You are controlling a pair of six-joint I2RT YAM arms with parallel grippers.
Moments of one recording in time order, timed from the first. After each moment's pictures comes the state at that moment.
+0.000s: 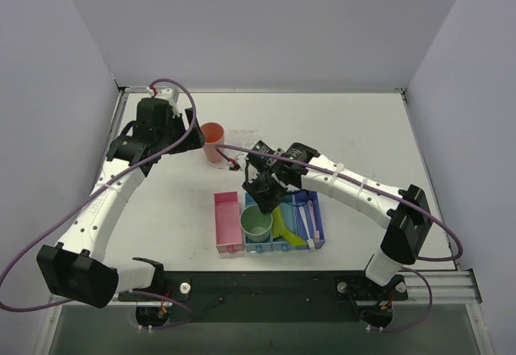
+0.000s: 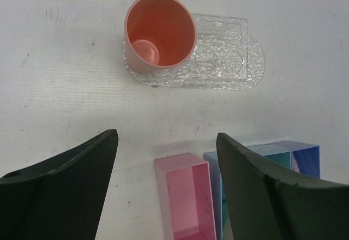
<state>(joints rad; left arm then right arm) -0.28 1.27 1.29 -0.67 0.01 -0.43 0.95 1.65 1.45 -1.00 -0.14 0.04</state>
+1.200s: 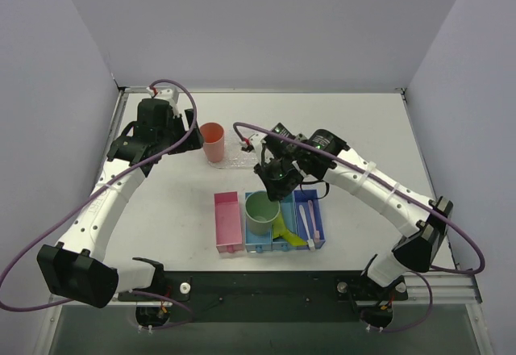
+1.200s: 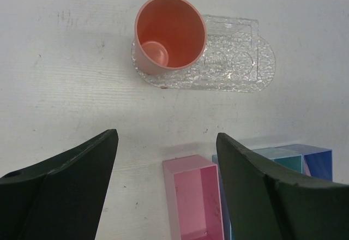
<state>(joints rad) -0.28 1.27 1.28 -0.67 -0.02 -0.41 0.92 1.55 1.58 -1.13 -0.13 0.08</state>
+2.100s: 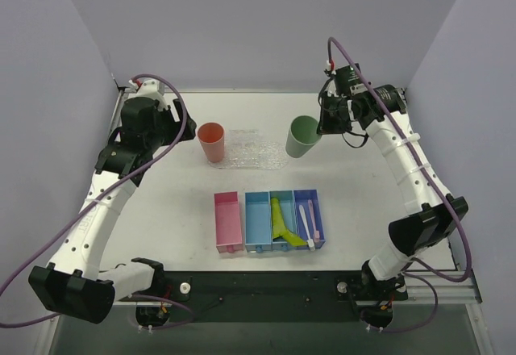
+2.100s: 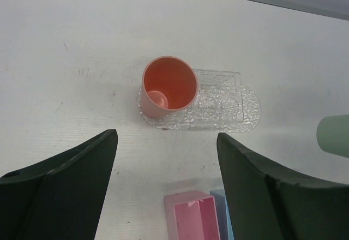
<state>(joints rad) -0.26 1.17 1.26 -0.53 -0.07 -0.38 0.39 1.60 1.84 -1.13 -0.02 0.29</state>
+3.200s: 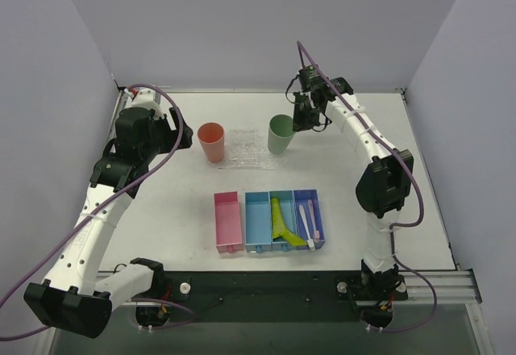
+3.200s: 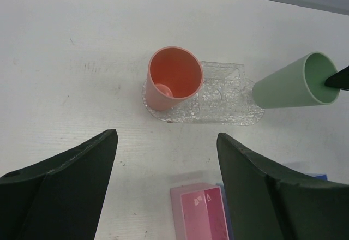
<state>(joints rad) -0.25 1.08 1.19 -0.53 -0.07 -0.36 0.40 2.02 1.99 -0.99 0.02 0.44</state>
